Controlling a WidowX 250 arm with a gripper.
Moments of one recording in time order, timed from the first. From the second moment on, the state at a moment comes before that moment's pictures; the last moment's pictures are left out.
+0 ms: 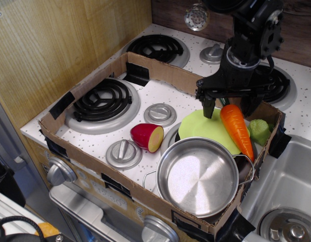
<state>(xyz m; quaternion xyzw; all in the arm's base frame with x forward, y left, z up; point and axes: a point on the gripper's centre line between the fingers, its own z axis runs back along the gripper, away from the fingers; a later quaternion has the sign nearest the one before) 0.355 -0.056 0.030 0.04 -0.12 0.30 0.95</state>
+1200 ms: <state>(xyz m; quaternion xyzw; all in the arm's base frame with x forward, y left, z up) 0.348 -0.061 0.041 0.04 -0.11 0.35 0.93</state>
